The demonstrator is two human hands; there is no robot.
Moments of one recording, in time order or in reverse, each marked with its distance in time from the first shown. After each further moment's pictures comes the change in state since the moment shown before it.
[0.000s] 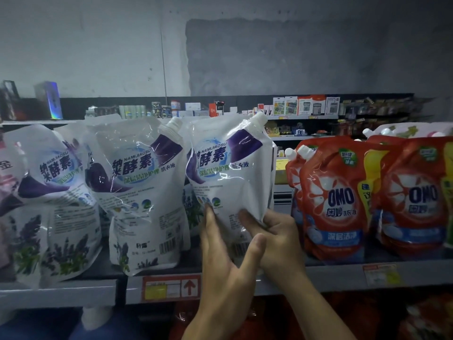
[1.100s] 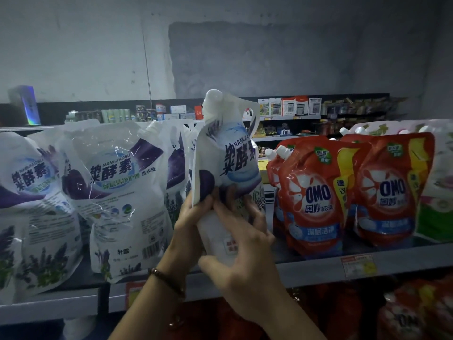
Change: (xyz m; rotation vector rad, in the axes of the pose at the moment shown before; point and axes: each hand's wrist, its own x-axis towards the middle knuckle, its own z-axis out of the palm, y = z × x) left_hand 0.075 0.012 -0.016 -0.798 -0.322 -0.156; right_hand -0.047 -0.053 0.015 -0.711 -0.170 -0.182
